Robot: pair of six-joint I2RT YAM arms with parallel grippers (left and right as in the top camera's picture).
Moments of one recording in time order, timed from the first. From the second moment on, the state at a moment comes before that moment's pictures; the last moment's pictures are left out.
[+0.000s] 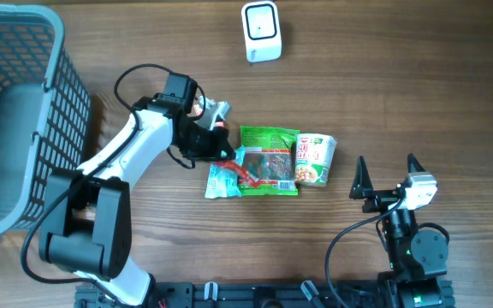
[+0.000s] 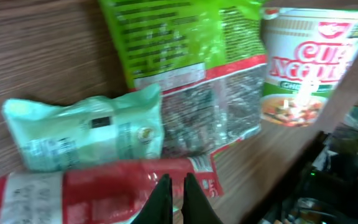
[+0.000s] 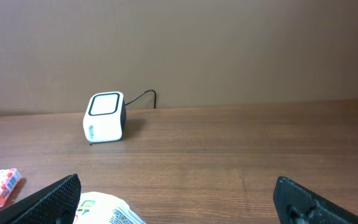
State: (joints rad) left arm -0.25 1.79 1.13 -0.78 0.65 -0.07; right arm 0.13 0.02 0.01 0.01 0.06 0.08
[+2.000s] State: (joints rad) left arm -0.20 1.90 1.31 -0.62 0.20 -0.52; right arm 0.13 0.02 0.01 0.01 0.06 0.08
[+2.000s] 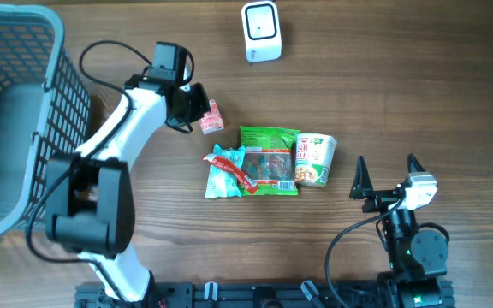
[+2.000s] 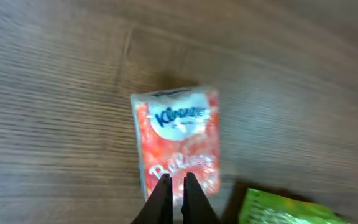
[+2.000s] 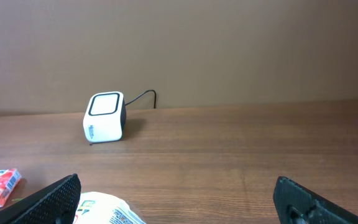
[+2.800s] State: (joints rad) left arm -0.20 1.97 1.31 -0.71 0.10 -0.52; right arm 0.13 0.02 0.01 0.01 0.06 0.08
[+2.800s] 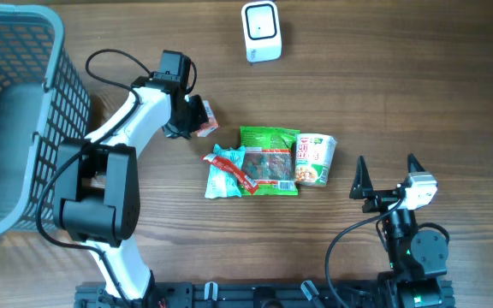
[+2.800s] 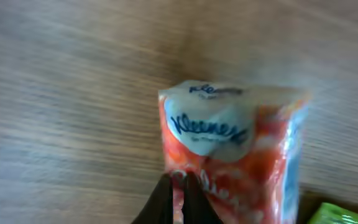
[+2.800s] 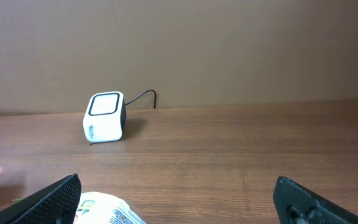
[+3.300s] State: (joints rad) left arm -0.19 1.96 1.31 -0.76 0.05 -0.52; right arm 0.13 0.02 0.01 0.01 0.06 0.08
